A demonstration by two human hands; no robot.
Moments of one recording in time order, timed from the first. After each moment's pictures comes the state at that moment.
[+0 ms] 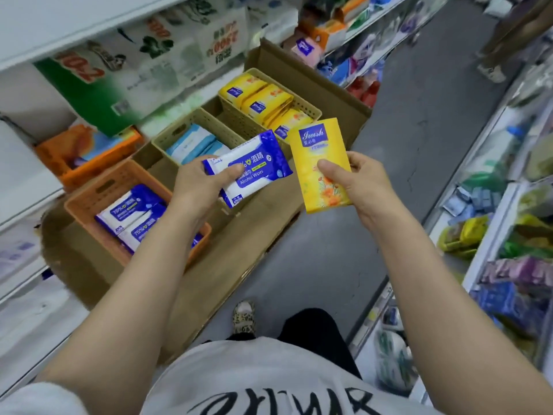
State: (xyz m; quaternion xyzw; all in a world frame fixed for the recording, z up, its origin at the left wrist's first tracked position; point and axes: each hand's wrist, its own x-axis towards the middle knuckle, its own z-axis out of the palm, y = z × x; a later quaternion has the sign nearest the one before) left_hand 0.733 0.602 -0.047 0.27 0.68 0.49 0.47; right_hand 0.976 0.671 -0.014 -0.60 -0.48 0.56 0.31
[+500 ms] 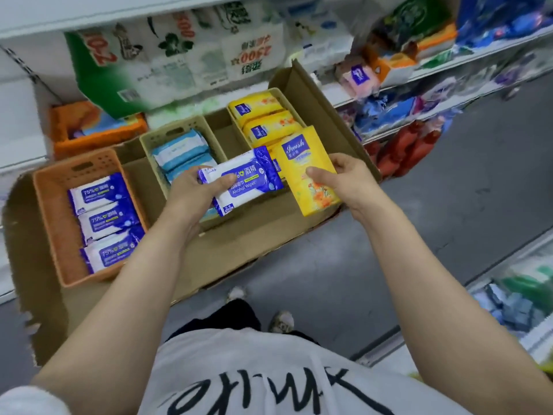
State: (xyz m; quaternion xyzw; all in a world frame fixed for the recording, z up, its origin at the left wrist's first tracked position) left_hand 0.816 0.720 -0.066 0.09 0.73 0.55 0.39; right_hand 1.013 0.898 -0.049 -0.49 -0.62 0.59 0.14
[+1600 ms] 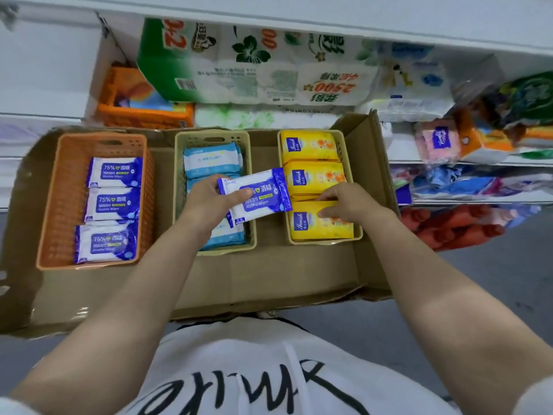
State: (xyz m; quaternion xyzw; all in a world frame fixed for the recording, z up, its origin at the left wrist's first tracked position) left_hand 0.758 0.796 -0.102 -0.06 0.77 0.54 0.34; right_hand 0.862 1.065 -0.130 -0.23 -0.90 0.25 -0.28
